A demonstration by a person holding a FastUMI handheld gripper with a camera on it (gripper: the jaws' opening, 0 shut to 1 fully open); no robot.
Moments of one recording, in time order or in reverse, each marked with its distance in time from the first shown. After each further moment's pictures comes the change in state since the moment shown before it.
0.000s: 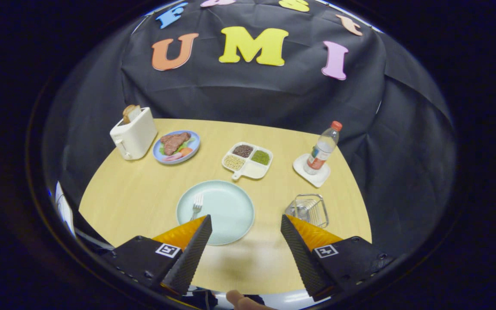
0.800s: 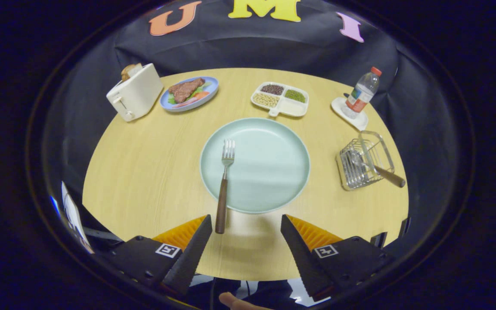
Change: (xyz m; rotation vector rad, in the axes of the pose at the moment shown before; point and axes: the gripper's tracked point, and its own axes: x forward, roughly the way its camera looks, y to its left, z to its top) arm 0.057 0.088 -0.105 0.080 0.342 0.065
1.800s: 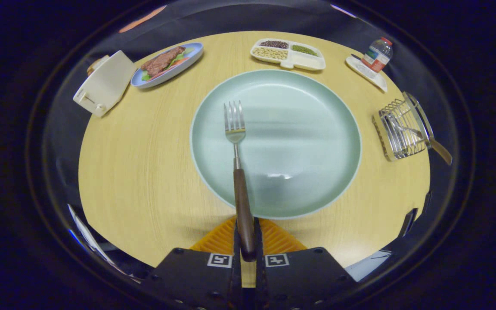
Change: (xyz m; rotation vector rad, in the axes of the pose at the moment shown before) arm 0.077 0.033 -0.011 0.097 0.222 -0.005
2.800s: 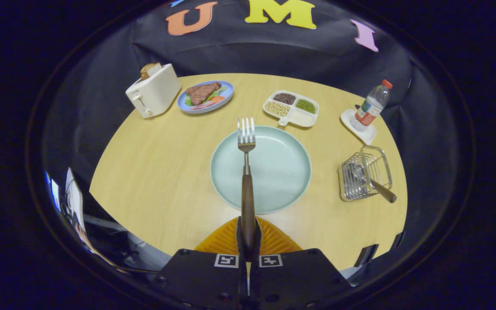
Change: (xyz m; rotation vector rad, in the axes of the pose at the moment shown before) arm -0.112 -0.061 0.007 -0.221 -0.283 0.056
